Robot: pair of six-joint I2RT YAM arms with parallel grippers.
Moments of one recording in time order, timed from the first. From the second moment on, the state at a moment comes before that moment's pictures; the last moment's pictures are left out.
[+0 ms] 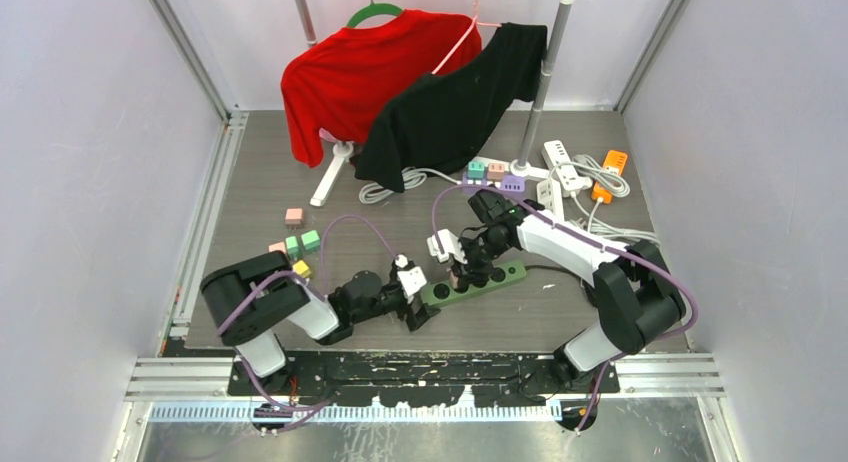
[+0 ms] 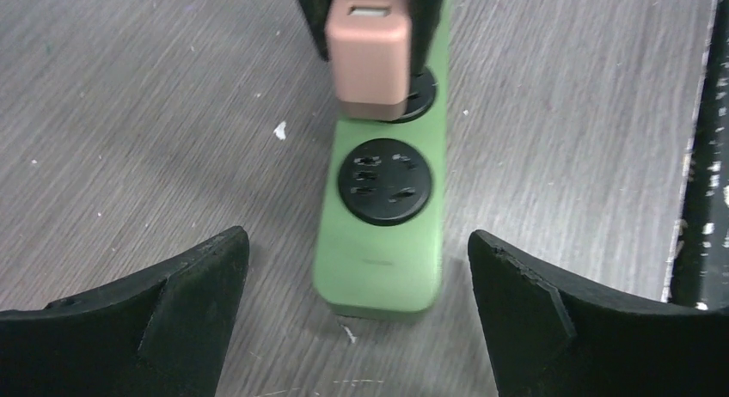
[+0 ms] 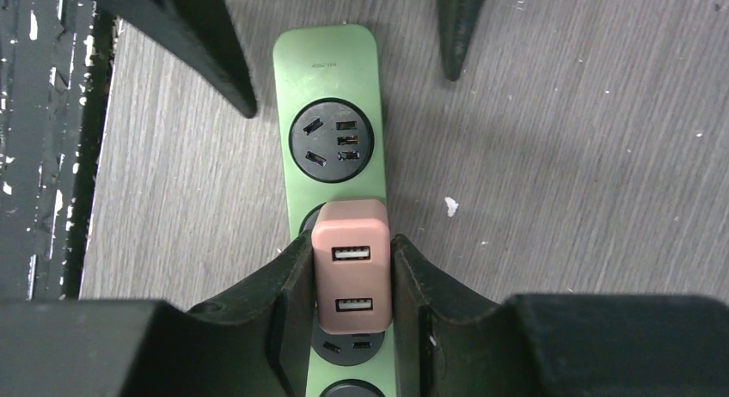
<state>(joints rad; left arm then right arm) -1.02 1.65 0.27 1.12 0.10 0.10 0.56 1.52 0.95 -0.70 -0.68 -1.15</state>
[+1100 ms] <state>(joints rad) -0.94 1.87 0.36 1.25 0.31 0.08 0.53 1.52 0.95 -0.74 -0.69 -1.17</state>
